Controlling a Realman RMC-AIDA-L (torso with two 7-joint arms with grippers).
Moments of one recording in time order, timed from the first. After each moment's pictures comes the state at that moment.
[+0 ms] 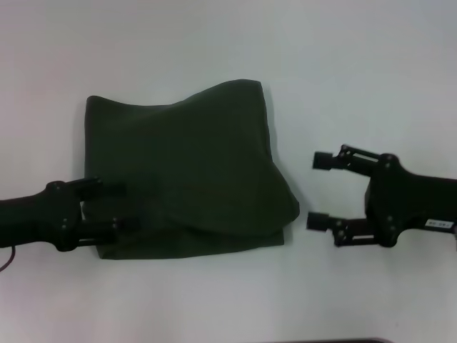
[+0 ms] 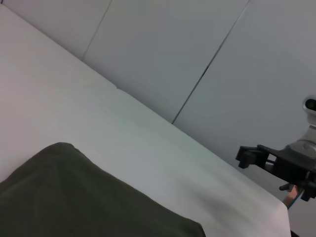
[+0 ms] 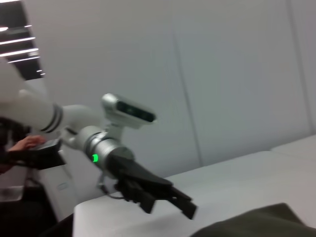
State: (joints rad) left arm -0.36 -2.05 -2.57 -0.61 -1.02 1.83 -1.44; right arm 0.31 2.09 -0.75 -0.55 -1.87 -1.82 1.04
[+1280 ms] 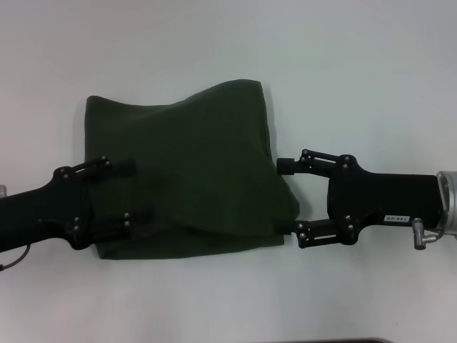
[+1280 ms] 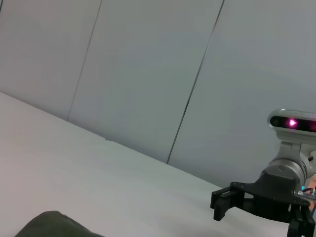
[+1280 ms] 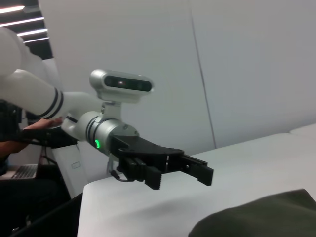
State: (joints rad) left arm -0.35 -2.09 -2.68 -0.56 -1.03 1.86 -1.16; right arm 0.41 2.09 -0.84 -0.45 -1.87 -1.71 1.00
